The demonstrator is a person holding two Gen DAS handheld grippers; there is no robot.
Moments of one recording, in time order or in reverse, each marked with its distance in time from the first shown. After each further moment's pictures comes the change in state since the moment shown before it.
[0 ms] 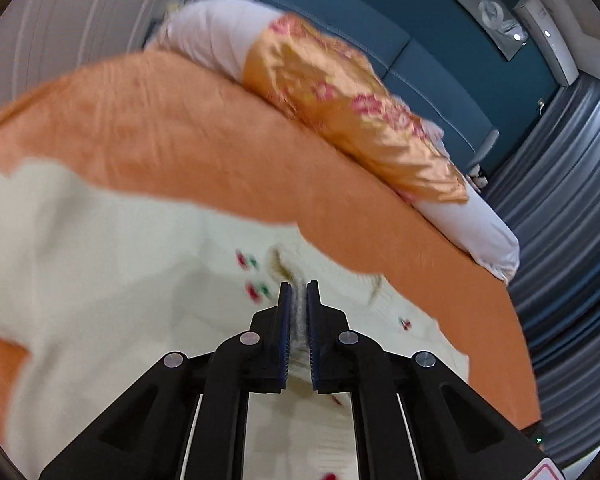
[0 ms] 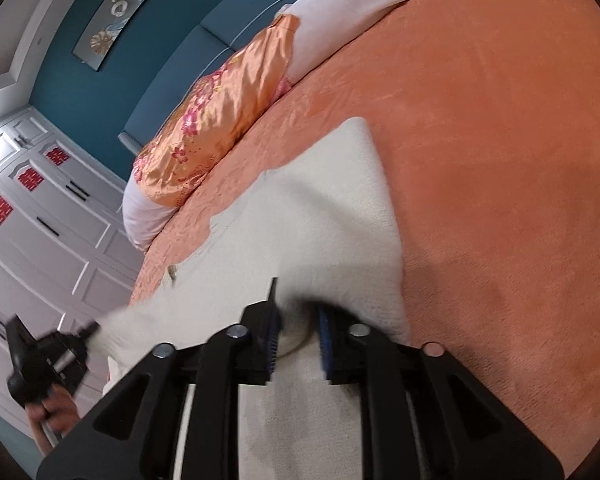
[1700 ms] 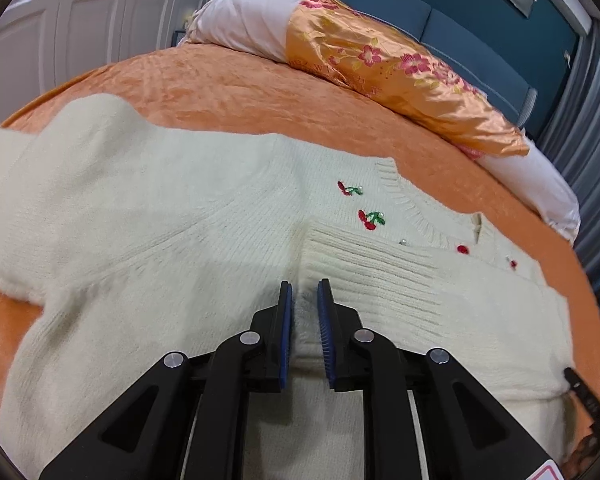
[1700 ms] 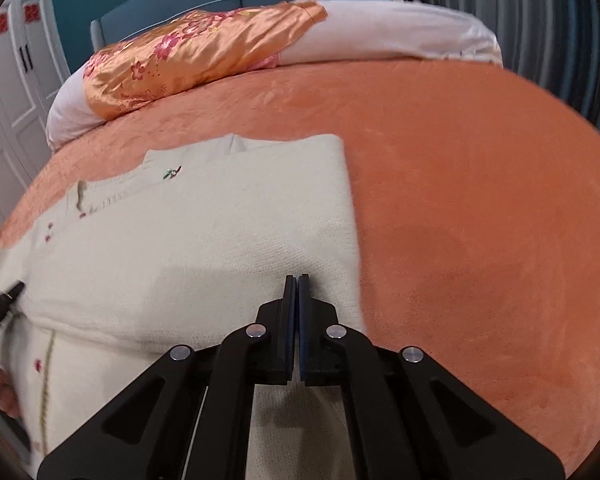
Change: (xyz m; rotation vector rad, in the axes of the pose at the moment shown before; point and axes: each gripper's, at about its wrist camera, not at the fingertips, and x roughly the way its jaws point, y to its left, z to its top) left arm 0.038 0.054 -0.066 0.089 0.020 0.181; right arm -0.001 0.036 -0.012 -0.453 0.028 -0.486
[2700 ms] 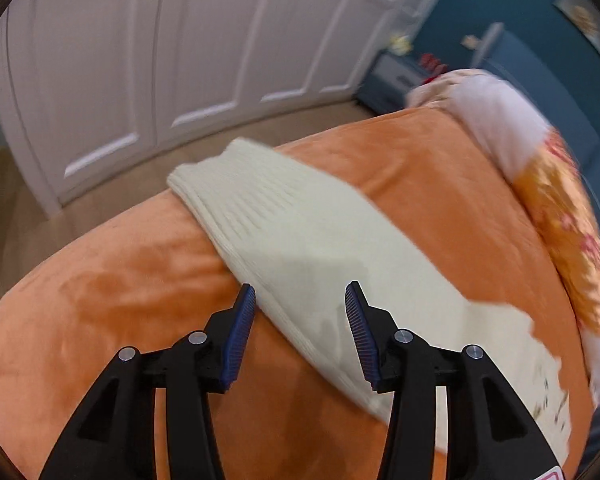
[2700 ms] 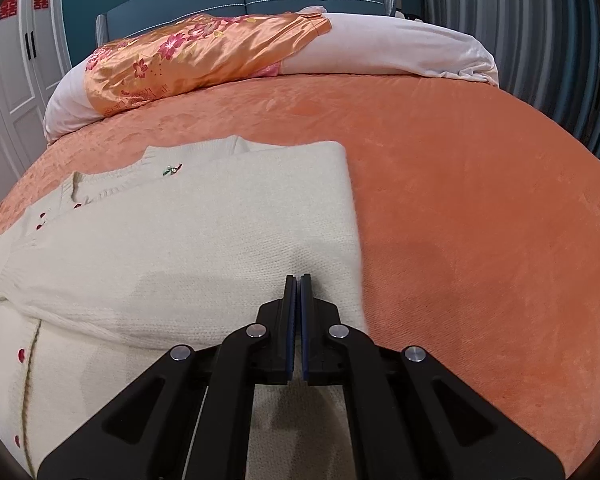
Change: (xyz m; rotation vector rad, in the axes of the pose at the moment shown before) left arm -0.106 0.330 0.099 -0.470 -0.018 0.373; right arm 0.004 0.008 0.001 -0.010 -0.028 -0.018
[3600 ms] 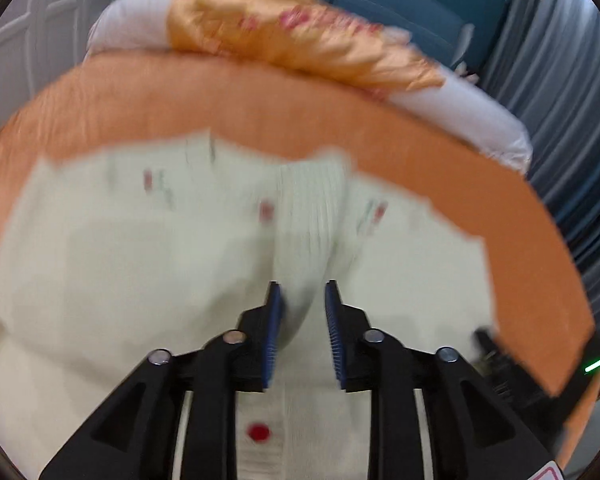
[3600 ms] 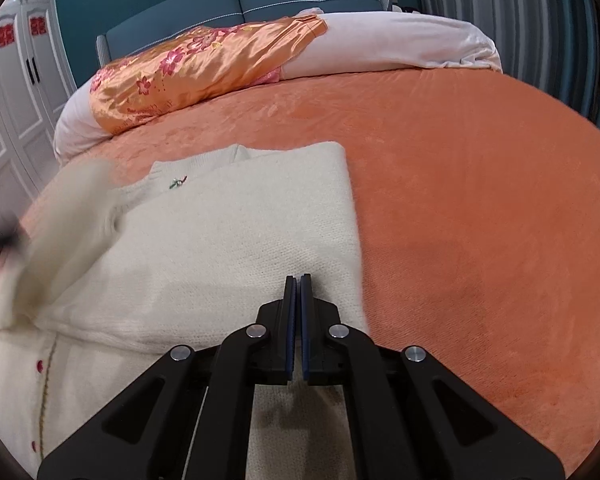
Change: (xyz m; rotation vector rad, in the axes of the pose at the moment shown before) left arm -0.069 -0.362 -0.338 0.707 0.146 -0.421; right arm 0.001 -0.019 0.000 0.092 -0.013 0.103
